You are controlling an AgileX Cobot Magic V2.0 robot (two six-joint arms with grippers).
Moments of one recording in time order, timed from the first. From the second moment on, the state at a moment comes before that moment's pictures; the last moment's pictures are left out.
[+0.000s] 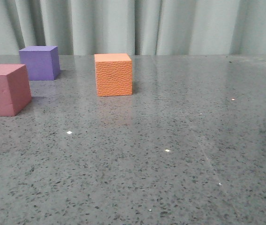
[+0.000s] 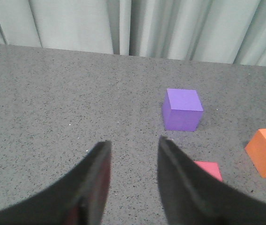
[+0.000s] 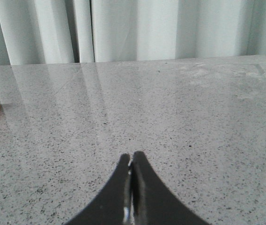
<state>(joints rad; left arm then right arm) -0.04 0.63 -0.97 0.07 0.78 -0.18 0.11 -0.01 0.03 -0.05 0.08 0.15</state>
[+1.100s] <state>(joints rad) -0.44 1.20 -1.15 -0.13 0.52 -0.19 0.11 -0.01 0.03 -0.05 0.08 0.15</state>
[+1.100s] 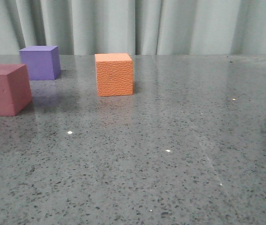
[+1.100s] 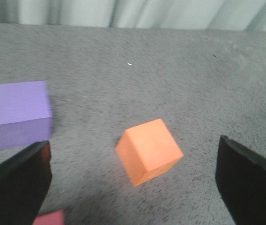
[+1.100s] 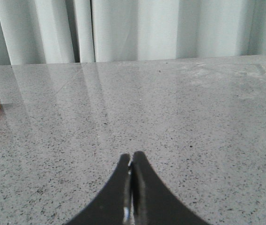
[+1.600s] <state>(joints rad) -0.70 1.71 -1.56 0.46 0.68 -0.81 0.11 -0.01 0.03 -0.05 0.08 0.15</state>
